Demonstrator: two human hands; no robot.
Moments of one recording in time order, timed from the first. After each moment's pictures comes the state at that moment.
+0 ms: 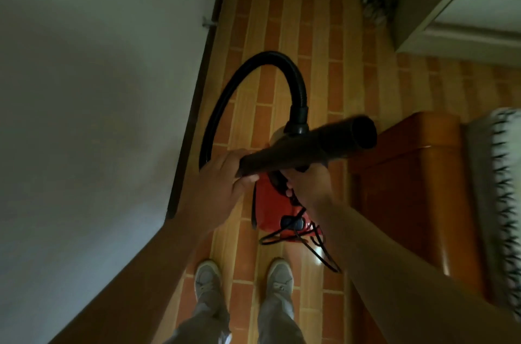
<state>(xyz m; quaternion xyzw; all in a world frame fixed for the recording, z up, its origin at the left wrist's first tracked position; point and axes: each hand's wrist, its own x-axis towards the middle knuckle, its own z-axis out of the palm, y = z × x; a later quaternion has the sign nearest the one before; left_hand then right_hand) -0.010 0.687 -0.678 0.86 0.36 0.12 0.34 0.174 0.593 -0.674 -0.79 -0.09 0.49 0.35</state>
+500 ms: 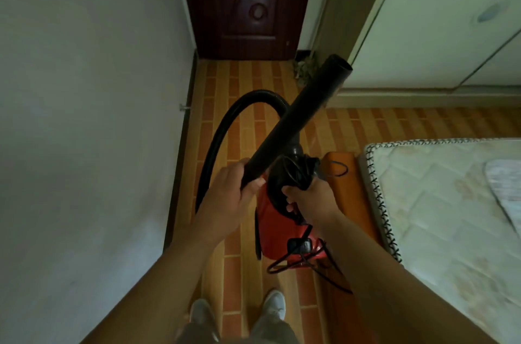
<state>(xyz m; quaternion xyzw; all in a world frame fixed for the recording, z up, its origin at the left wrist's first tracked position) 0.044 0.585 -0.387 0.85 0.28 0.18 0.41 0.198 0.457 -0.381 -0.80 -0.15 0.38 0.44</state>
